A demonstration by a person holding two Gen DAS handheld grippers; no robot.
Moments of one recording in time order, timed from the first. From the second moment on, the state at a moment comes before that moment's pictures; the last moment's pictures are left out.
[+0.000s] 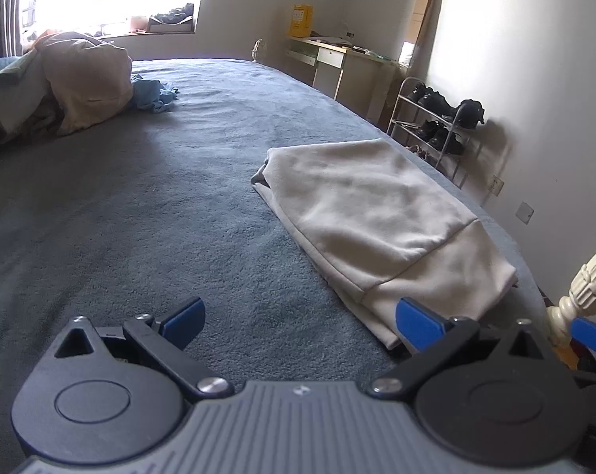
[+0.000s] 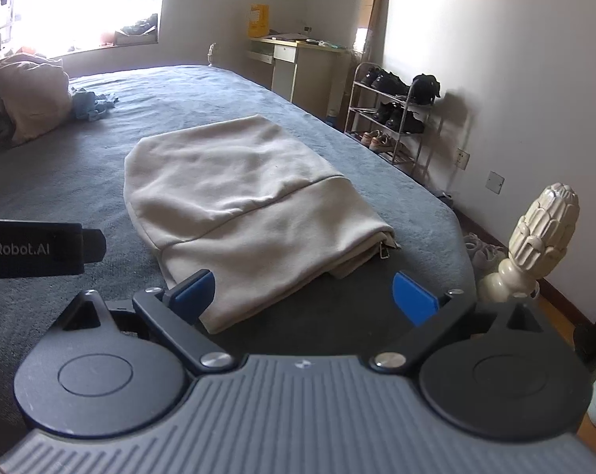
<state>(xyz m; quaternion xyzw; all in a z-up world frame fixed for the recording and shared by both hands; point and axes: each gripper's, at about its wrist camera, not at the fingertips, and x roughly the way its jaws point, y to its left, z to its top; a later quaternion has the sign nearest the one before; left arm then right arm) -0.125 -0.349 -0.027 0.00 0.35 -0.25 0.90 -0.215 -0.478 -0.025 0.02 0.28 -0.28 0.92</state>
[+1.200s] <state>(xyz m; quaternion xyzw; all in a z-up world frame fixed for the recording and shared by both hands) -0.151 -0.371 -0.040 0.00 0.37 -0.27 0.89 -0.228 -0.484 -0.029 0.01 0.30 -0.30 0.90</state>
